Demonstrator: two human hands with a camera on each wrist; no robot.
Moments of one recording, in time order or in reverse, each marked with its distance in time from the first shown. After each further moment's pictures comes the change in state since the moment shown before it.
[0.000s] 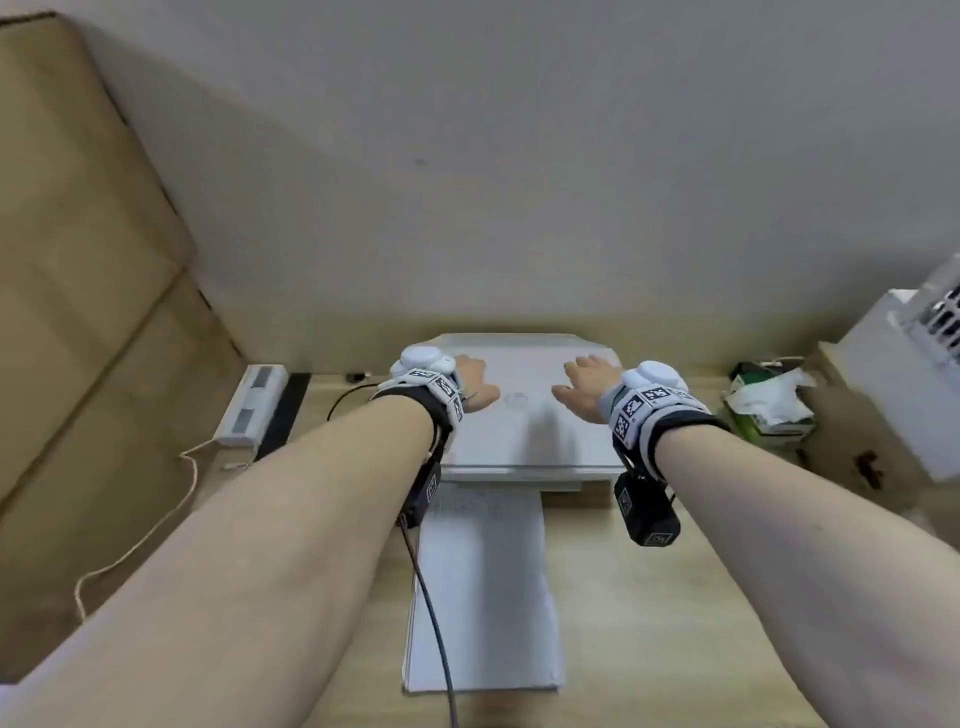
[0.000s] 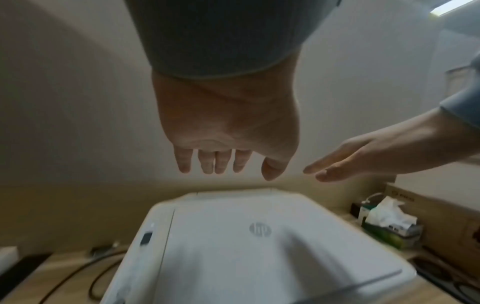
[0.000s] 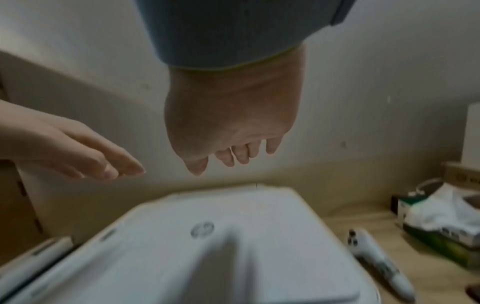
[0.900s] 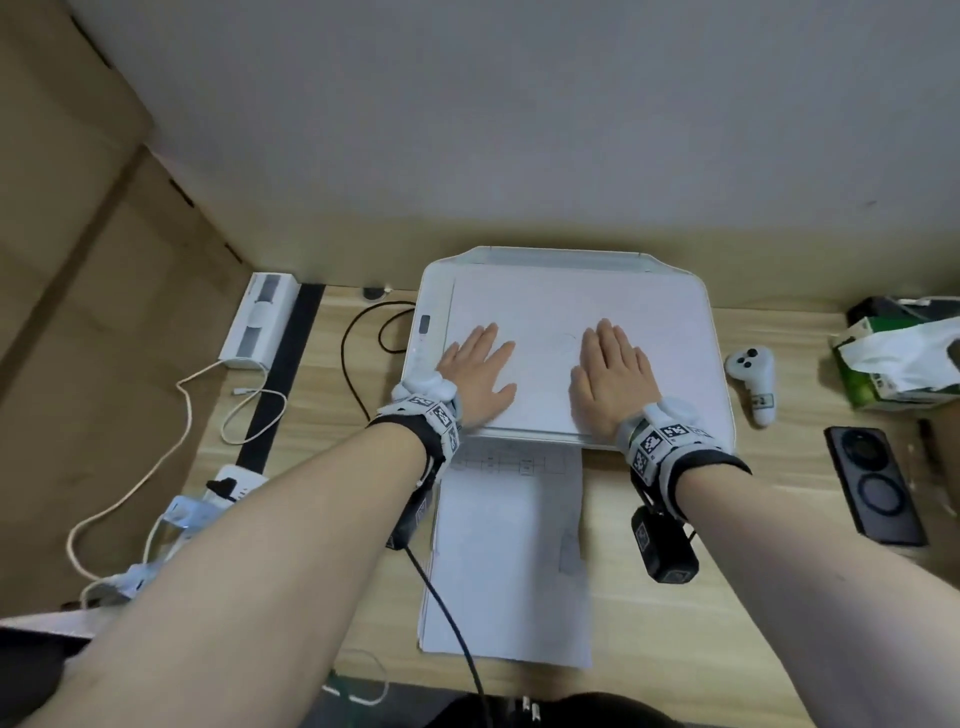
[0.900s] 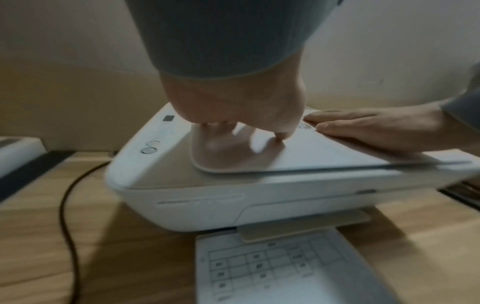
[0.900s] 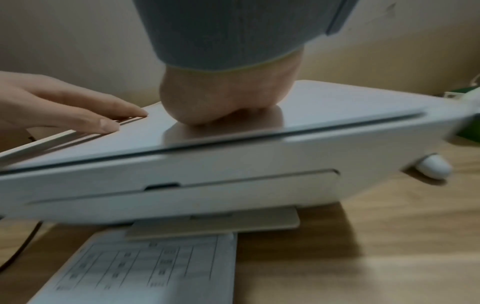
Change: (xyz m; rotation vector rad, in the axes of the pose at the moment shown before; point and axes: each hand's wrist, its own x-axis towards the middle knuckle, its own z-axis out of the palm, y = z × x) left_hand 0.041 -0.047 0.117 -0.099 0.006 0.076; right_hand 0.043 -0.016 0.120 0.195 0.101 -0.040
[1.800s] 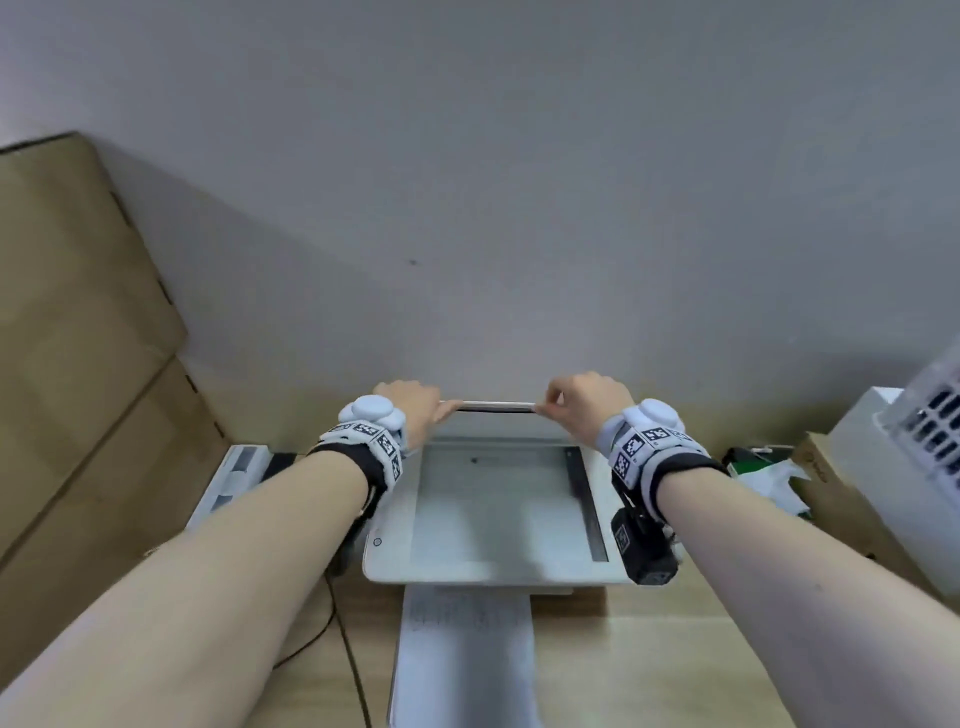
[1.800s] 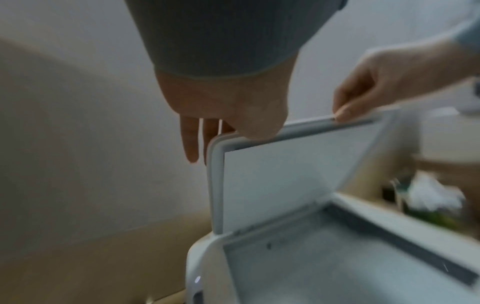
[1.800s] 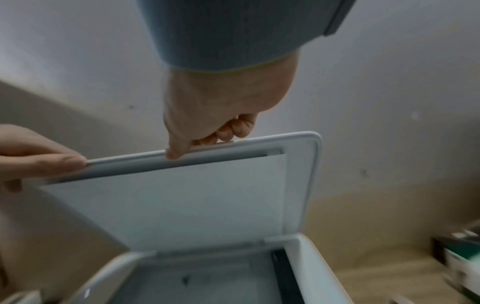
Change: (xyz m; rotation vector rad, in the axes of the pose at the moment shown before) left_hand -0.017 0.021 -0.194 0.386 0.296 -0.067; right_hand 0.013 -0.021 -0.222 -0.116 0.165 -0.027
